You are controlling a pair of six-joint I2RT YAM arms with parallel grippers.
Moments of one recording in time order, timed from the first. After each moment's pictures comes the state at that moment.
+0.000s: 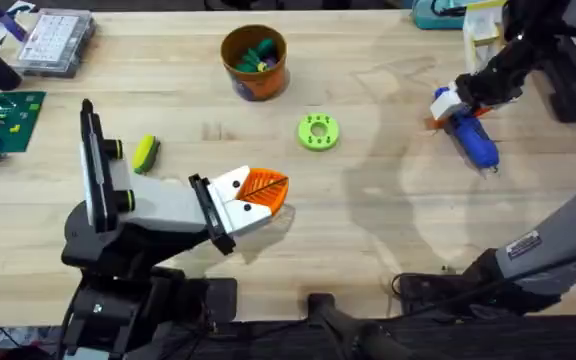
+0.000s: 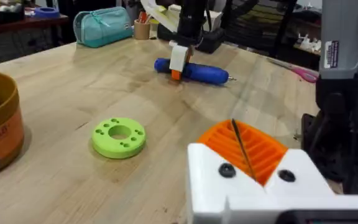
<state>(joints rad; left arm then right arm) -0.15 0.02 0.00 -0.06 0.97 -0.10 -0.24 1.99 1.46 -1.03 -0.02 -0.40</state>
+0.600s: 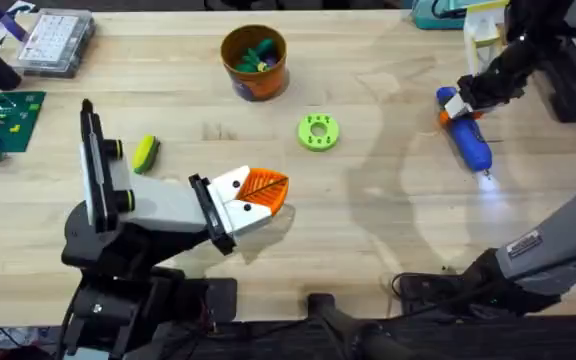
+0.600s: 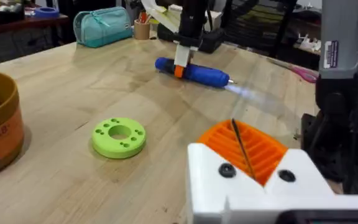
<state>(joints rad) -0.15 0.02 0.00 -0.06 0.97 -0.10 -0.25 1.99 1.46 -1.02 -0.02 -0.45</state>
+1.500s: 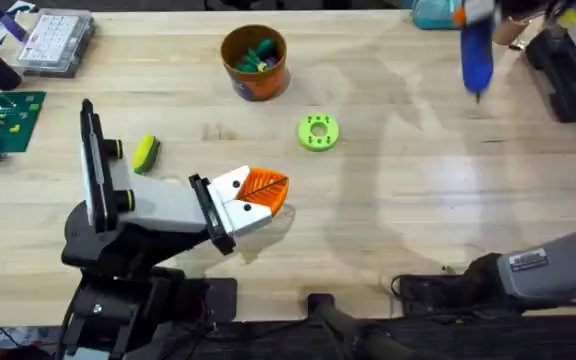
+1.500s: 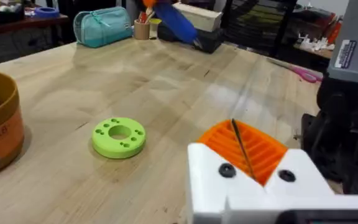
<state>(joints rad) -0.15 0.02 0.00 -0.06 0.97 -0.10 -0.15 1.74 1.70 -0.98 -0.24 -0.39</state>
